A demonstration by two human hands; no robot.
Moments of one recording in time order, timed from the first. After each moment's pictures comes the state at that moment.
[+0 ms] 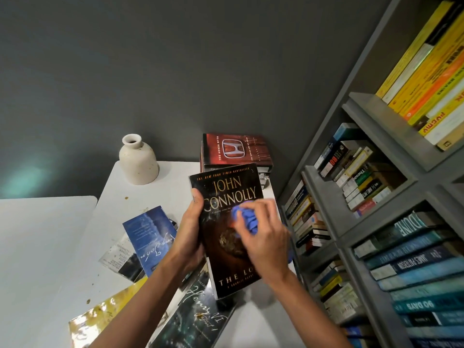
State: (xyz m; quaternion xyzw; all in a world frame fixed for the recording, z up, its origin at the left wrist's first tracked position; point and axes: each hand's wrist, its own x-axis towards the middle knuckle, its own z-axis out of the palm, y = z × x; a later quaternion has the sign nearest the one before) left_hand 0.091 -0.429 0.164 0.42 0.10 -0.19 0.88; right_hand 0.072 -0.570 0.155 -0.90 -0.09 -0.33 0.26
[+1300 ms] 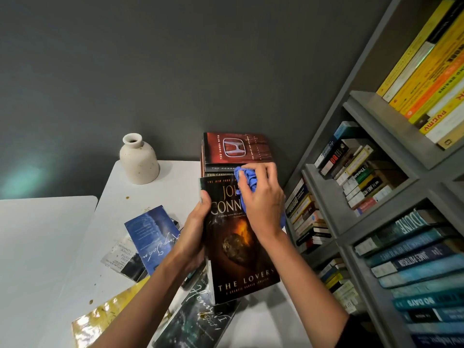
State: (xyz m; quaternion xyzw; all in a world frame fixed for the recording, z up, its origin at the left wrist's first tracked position) left_hand 0.093 -0.424 0.157 0.42 0.08 -0.23 0.87; right_hand 0.127 -0.553 0.184 -0.89 -0.03 -0.34 0.29
